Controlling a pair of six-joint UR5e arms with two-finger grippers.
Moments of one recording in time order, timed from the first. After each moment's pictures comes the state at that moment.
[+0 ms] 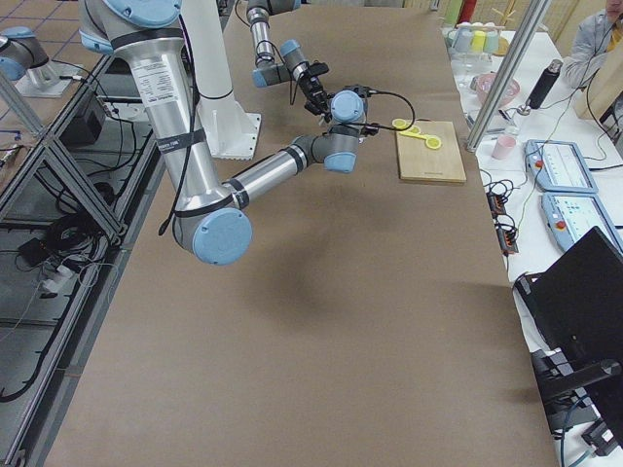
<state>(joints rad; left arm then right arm) -0.28 -2.15 -1.48 -2.86 -1.26 -0.46 0.87 -1.25 1.74 -0.65 2.23 -0.07</state>
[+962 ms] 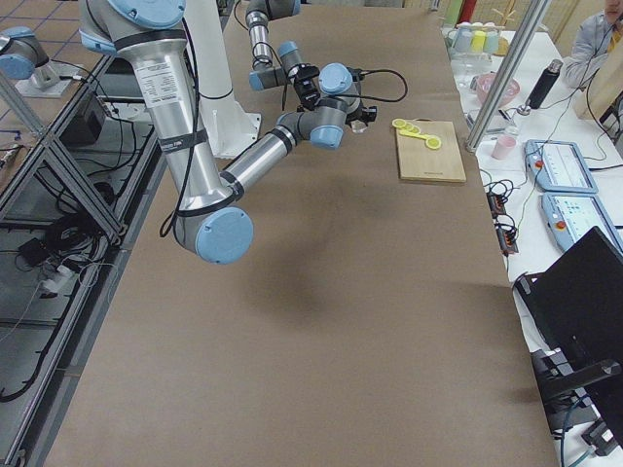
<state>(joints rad) -0.26 -2.21 -1.46 -2.89 -1.31 -0.16 0.81 -1.25 1.96 -1.01 2.08 -0.31</state>
